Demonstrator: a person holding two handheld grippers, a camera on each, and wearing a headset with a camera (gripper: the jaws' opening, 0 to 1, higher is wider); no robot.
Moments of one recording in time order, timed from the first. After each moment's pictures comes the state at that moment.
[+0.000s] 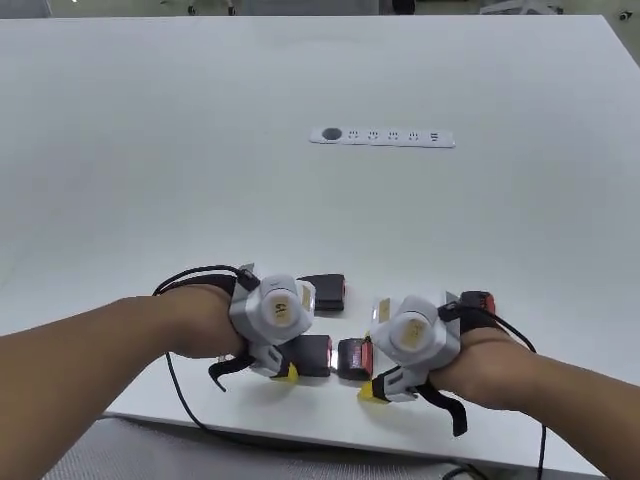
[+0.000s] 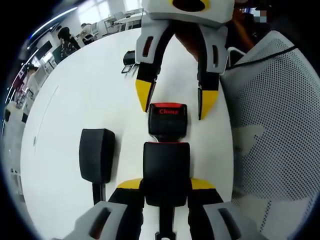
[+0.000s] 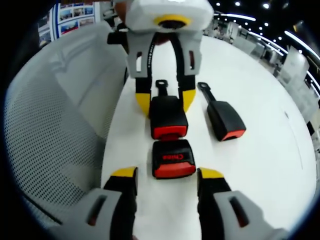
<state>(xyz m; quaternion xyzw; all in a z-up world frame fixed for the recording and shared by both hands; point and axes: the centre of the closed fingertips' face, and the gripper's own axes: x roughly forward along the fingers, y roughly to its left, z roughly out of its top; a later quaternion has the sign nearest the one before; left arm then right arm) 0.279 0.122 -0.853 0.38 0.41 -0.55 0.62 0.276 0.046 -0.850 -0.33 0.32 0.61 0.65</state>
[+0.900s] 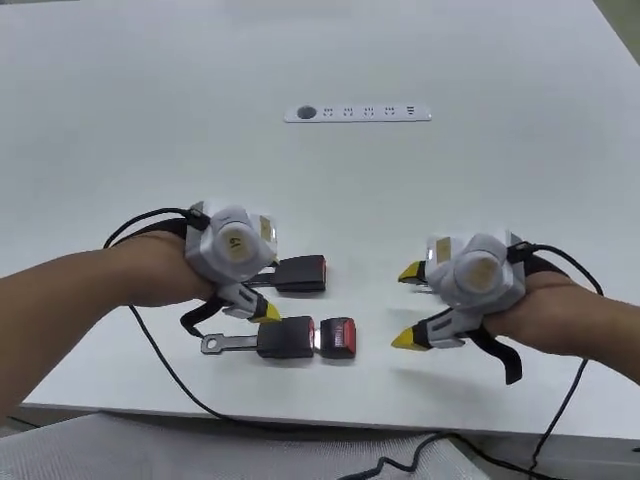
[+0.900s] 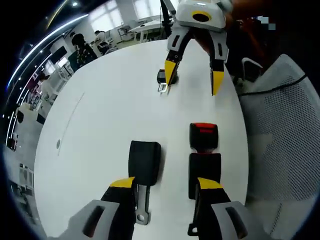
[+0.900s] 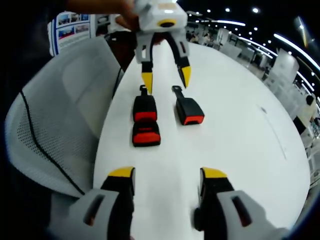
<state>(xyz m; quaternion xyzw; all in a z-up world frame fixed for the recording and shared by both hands) 0.336 0.126 -0.804 0.39 0.37 -0.51 0.67 0.312 -0.023 -0.812 -0.32 0.29 0.59 0.69</state>
